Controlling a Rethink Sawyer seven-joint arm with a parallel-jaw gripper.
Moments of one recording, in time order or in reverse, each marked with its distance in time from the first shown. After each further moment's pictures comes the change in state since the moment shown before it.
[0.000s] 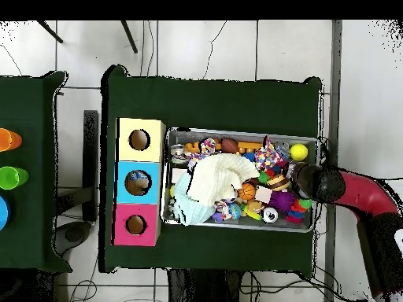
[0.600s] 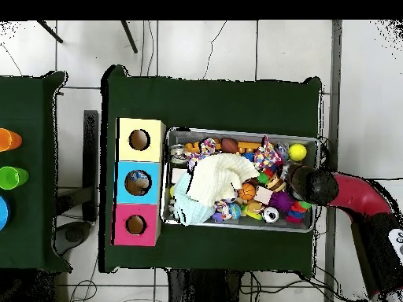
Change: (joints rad) arm 0.016 -0.006 -0.012 0.036 0.011 -0.039 0.000
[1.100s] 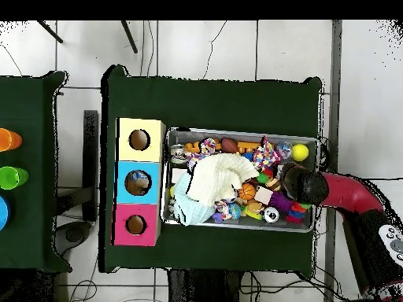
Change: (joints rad) arm 0.064 0.000 -0.064 0.002 0.001 -0.088 0.000
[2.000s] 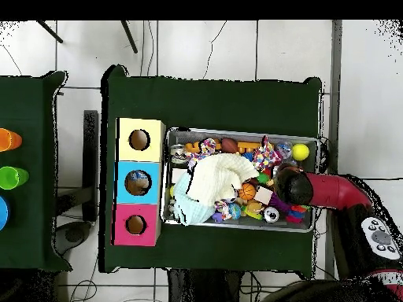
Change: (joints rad) arm 0.161 -0.001 -0.191 -0.024 0.022 -0.122 0.000
